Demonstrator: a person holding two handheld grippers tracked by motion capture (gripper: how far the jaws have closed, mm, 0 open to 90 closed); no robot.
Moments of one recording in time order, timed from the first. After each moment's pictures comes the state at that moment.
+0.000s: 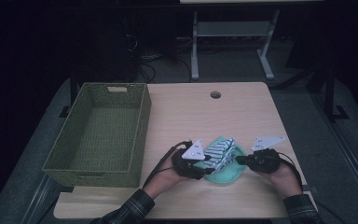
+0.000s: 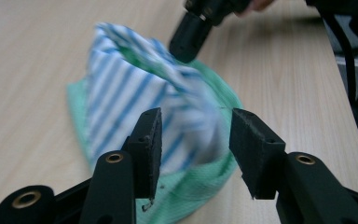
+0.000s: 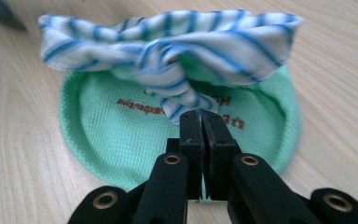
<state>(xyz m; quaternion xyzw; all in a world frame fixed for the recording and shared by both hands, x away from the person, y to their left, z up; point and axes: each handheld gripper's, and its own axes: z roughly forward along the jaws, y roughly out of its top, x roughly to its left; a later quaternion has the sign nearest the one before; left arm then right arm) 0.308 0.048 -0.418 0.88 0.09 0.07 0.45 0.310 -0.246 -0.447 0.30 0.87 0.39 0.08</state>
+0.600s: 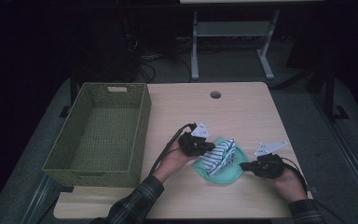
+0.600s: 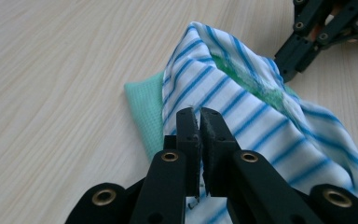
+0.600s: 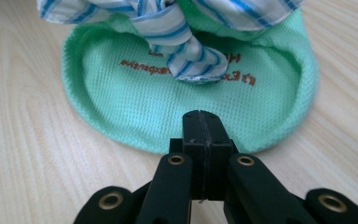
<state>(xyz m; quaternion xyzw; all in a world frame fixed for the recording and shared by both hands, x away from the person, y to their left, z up) 0.363 0.019 -0.428 0.89 0.15 0.06 0.42 0.300 -0.257 -0.460 0.31 0.87 0.37 0.06</state>
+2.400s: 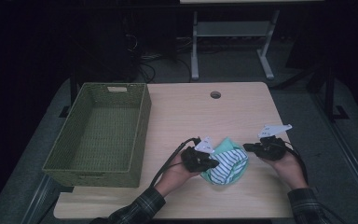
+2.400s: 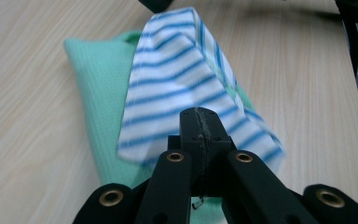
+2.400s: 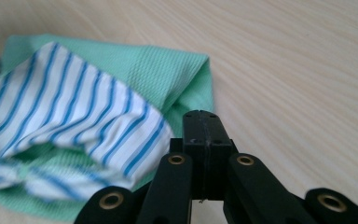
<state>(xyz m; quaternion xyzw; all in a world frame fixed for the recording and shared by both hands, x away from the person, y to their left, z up) 0.316 0.022 -0.433 0.90 0.14 0.02 0.41 0.346 -0.268 -0.441 0.34 0.85 0.38 0.12</state>
